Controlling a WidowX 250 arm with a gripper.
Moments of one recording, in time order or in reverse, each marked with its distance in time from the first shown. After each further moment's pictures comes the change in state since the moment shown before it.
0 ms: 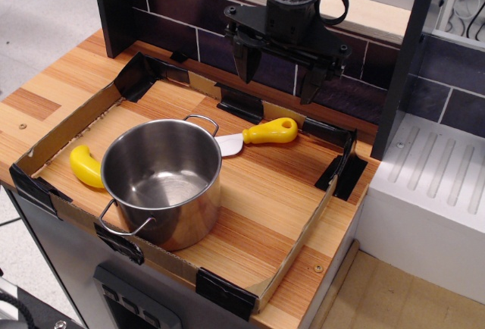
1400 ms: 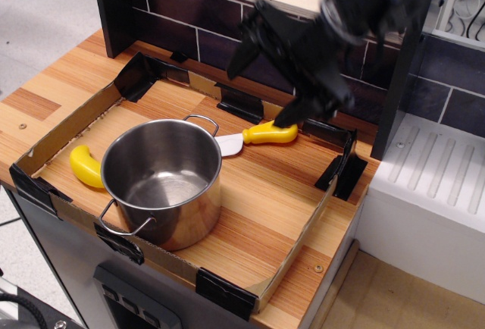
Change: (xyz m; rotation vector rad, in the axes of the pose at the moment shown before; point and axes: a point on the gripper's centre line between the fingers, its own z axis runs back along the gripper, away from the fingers) arm -0.031 -0.005 0.005 0.507 0.209 -0.222
